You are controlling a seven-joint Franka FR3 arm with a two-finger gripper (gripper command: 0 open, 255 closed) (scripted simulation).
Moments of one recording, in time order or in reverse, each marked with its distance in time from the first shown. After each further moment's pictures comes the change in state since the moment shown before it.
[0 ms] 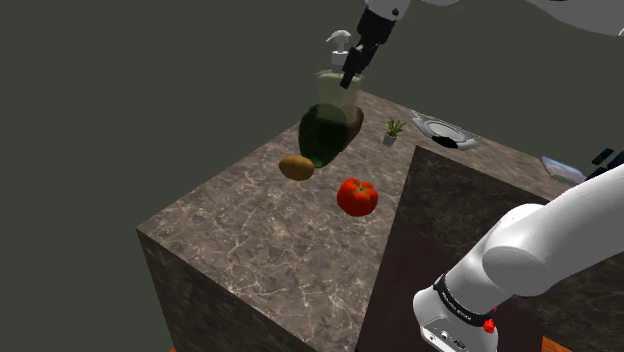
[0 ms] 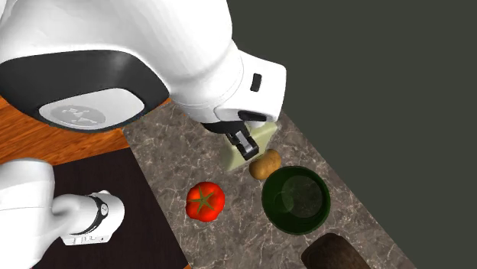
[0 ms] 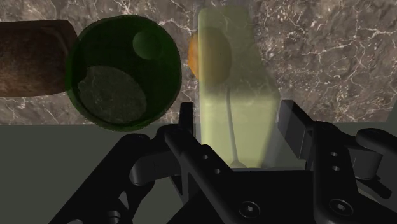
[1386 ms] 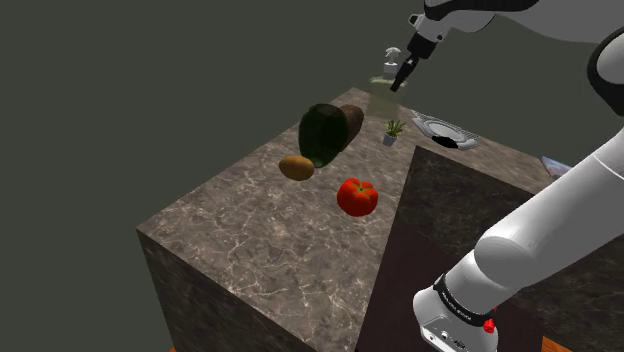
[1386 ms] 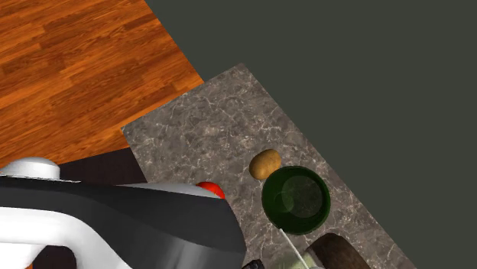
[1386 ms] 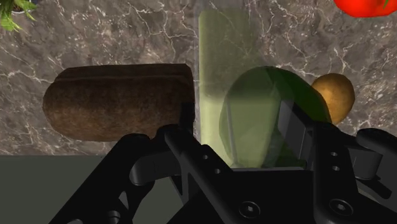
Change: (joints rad) arm -0.183 0.186 -0.330 0.126 0.053 0.050 -0.525
